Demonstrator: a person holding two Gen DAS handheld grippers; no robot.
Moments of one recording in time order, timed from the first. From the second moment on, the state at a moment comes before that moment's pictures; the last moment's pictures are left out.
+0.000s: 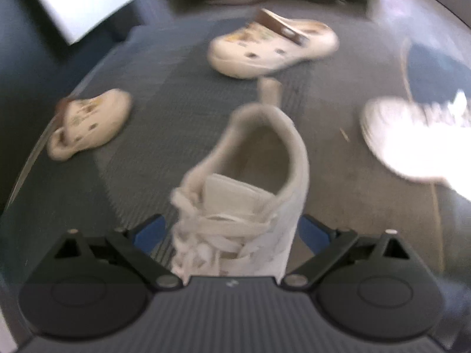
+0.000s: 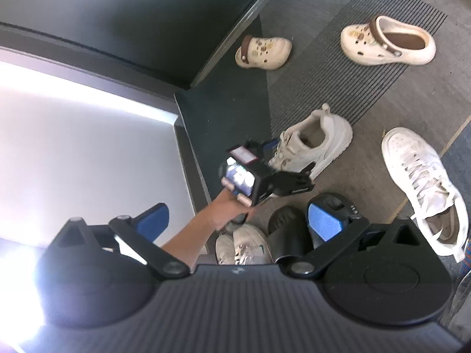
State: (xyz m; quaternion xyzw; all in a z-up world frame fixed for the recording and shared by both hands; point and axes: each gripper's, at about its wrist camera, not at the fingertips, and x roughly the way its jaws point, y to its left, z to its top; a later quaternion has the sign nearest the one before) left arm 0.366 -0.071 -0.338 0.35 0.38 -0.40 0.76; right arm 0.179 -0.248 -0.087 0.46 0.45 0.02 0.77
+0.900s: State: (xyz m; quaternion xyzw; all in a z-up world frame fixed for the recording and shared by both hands) left arm 0.214 -0.016 0.054 0.00 0.46 -0.10 0.88; right arm 0.161 -0.217 -0.055 0.20 0.48 0.05 0.85
